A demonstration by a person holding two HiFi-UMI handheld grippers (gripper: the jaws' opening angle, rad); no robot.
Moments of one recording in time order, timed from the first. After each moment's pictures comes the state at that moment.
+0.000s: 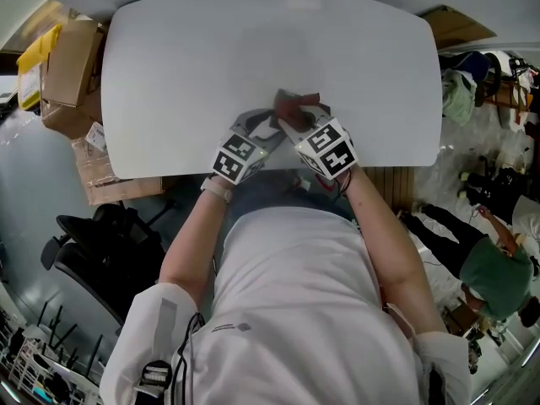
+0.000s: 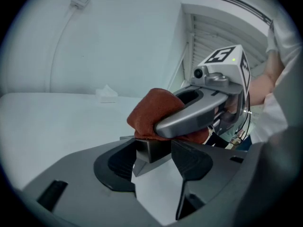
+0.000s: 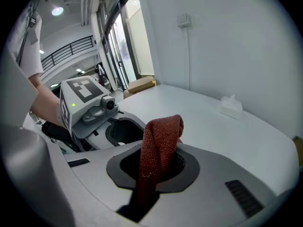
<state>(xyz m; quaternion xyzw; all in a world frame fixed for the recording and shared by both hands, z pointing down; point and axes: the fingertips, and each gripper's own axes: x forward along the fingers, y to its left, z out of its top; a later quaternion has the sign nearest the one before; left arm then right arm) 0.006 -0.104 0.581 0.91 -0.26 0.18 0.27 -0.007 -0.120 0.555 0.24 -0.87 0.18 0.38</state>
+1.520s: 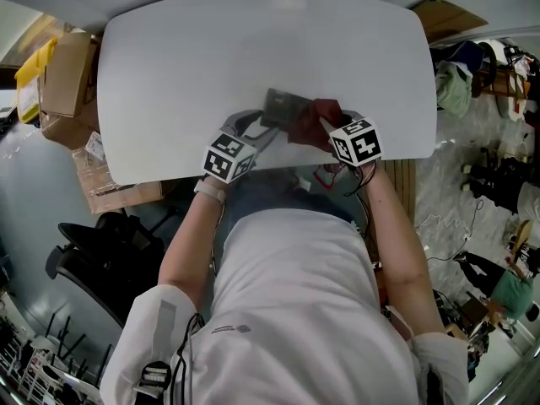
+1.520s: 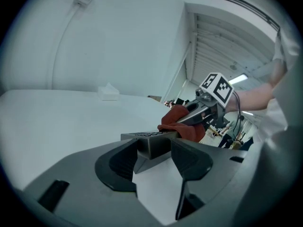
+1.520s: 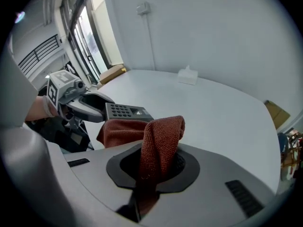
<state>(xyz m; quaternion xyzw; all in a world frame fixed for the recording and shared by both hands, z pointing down) 0.001 -0.105 0.581 0.90 -0.27 0.18 0.28 0.133 -0.119 0.587 0.36 -0.78 0.27 0.44</state>
